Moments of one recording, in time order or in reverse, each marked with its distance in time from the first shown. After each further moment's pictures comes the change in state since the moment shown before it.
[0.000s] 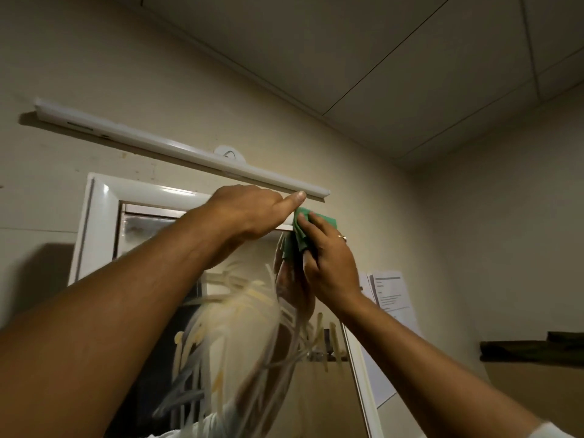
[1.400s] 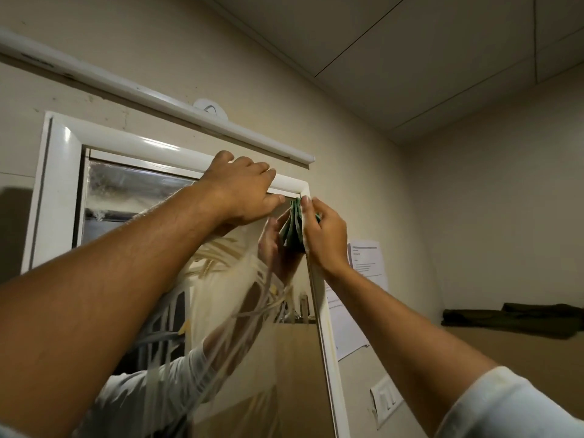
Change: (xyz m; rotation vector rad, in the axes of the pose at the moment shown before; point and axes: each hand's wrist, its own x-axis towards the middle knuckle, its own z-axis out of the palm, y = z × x) left_hand 0.021 0.002 0.048 0.381 0.109 0.191; right_hand -0.011 0.020 -0.012 0.351 0.080 0.371
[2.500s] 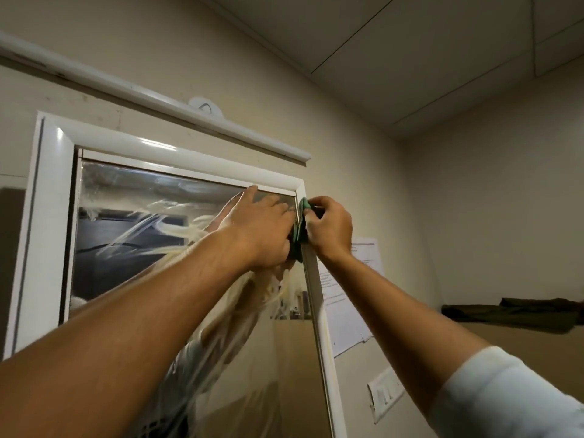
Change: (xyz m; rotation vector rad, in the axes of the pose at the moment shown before) left_hand -0.032 0.068 0.006 -0.080 -0.084 0.096; right_hand 0.016 0.004 -0.012 -0.210 0.077 0.039
